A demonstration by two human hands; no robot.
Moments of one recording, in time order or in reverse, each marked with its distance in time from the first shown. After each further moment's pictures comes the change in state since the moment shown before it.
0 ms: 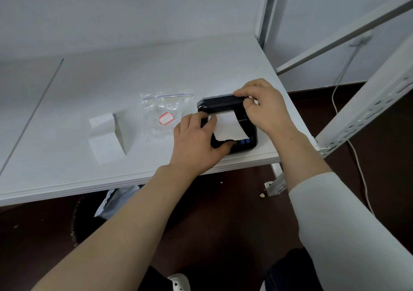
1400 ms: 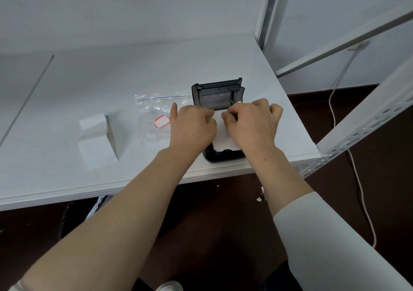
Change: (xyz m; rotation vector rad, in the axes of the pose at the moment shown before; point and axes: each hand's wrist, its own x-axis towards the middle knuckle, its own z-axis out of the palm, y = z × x) left_hand 0.044 0.004 -0.014 -0.203 -0.095 -0.212; right_hand -0.011 -0.015 0.032 -0.535 0.049 0.093
